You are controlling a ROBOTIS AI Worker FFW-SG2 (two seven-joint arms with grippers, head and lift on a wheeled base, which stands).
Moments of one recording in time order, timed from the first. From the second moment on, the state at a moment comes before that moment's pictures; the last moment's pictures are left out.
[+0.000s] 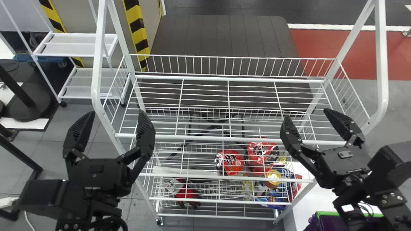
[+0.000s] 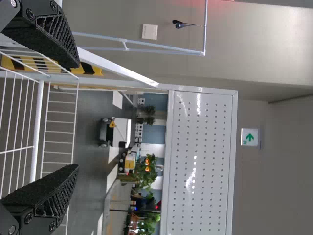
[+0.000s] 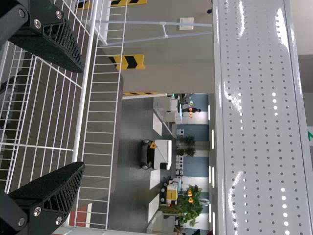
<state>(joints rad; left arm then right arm) 0.71 0.01 -0.11 -2.18 -0.02 -0.24 0.10 0.59 -0.33 0.10 -2.18 -0.20 0.02 -0.05</state>
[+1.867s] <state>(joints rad) 0.69 0.01 -0.10 -2.18 -0.02 -0.14 0.07 0.56 -0.33 0.13 -2.25 -0.18 0.22 -0.13</state>
